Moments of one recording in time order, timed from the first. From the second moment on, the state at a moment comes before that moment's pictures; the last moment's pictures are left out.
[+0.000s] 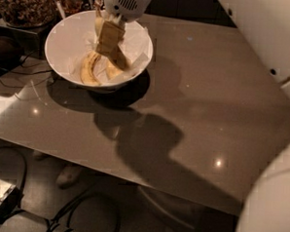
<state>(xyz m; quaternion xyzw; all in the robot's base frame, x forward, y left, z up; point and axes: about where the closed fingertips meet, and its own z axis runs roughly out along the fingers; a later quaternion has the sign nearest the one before) 0.588 0.086 0.998 -0.69 0.67 0.11 0.24</state>
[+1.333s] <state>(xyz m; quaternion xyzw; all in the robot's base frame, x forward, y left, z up) 0.502 0.031 1.025 -0.61 0.74 0.12 0.25</state>
